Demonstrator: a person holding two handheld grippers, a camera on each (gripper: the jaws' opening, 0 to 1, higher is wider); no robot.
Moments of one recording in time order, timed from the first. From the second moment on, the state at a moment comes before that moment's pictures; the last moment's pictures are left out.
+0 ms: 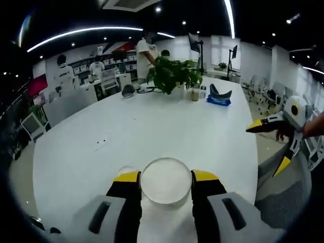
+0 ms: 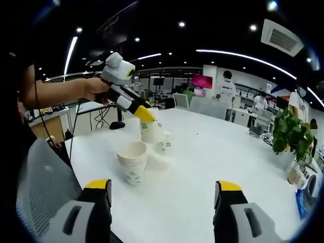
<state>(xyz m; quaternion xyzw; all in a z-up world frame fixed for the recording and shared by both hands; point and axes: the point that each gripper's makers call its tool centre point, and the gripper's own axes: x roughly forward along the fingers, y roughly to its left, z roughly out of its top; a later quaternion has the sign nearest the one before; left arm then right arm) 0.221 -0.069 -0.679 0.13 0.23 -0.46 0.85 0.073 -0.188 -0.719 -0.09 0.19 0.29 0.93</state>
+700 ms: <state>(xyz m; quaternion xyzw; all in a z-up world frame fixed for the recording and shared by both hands) 0.167 -0.071 -0.637 0.09 0.21 -0.52 0.83 0.087 -0.137 -0.700 -0.04 0.17 0.35 0.92</state>
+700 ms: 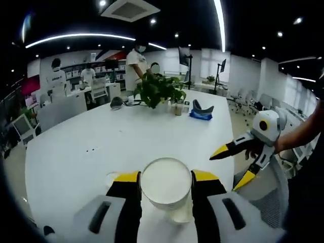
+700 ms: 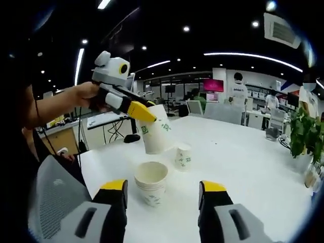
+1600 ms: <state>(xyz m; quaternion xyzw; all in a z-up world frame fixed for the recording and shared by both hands) 0.110 -0.091 -0.649 0.09 0.21 -0.62 0.75 0.076 -0.111 -0.700 0.08 0.19 0.44 0.87</state>
